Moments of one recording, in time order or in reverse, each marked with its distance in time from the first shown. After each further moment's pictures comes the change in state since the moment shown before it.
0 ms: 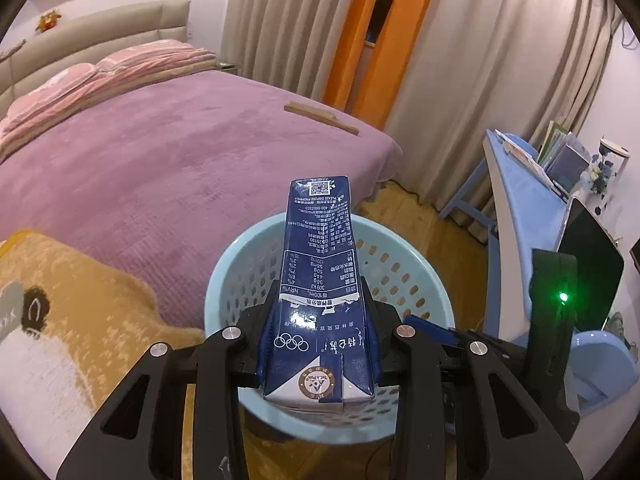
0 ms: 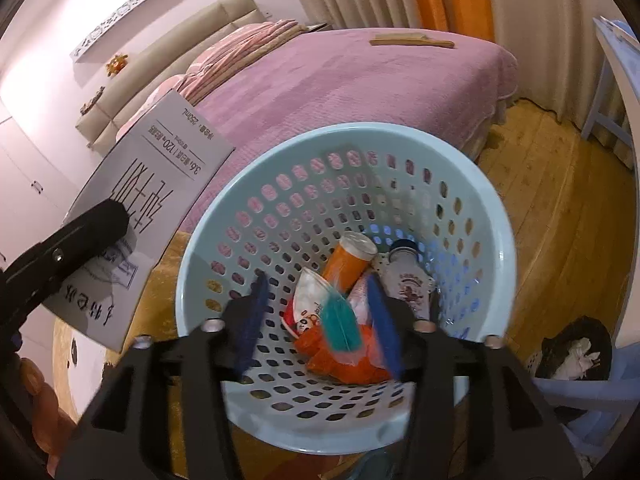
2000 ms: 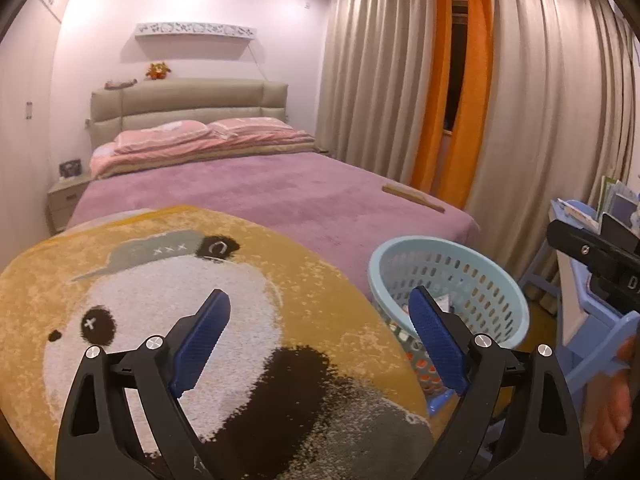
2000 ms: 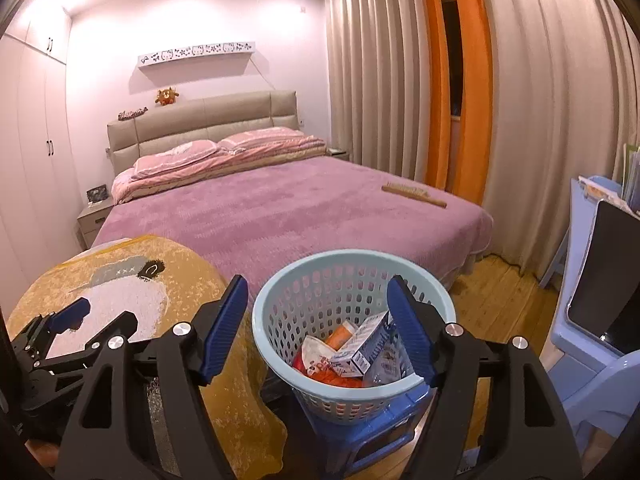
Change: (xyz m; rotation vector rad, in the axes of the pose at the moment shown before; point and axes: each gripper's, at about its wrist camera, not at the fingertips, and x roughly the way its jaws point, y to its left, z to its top) left arm -0.135 0.059 -0.132 -0.071 -0.383 0.336; right arm -0.135 0.112 -0.086 -0.342 -0.488 -0.144
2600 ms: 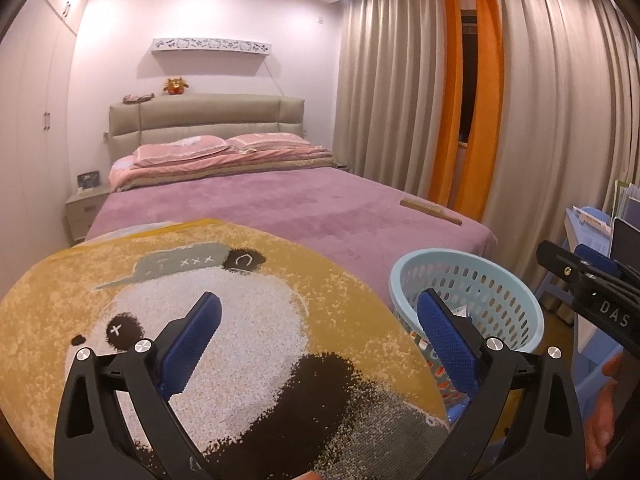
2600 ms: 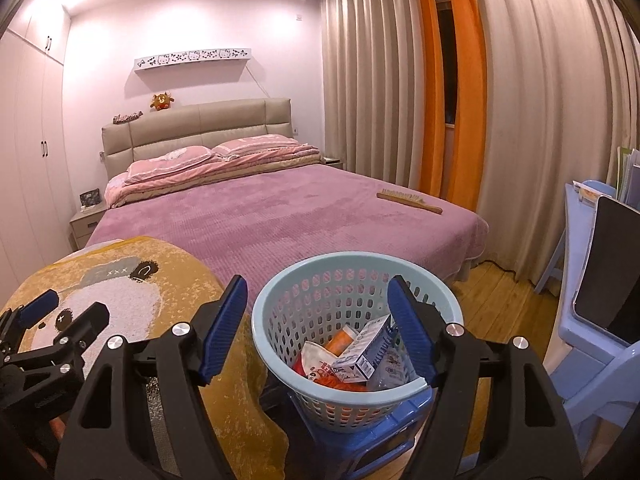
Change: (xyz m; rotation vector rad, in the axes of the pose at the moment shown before) left arm -0.015 0.007 0.002 -0.006 -0.048 0.050; right arm 0.013 0.011 -0.013 0.002 -0.028 -0.026
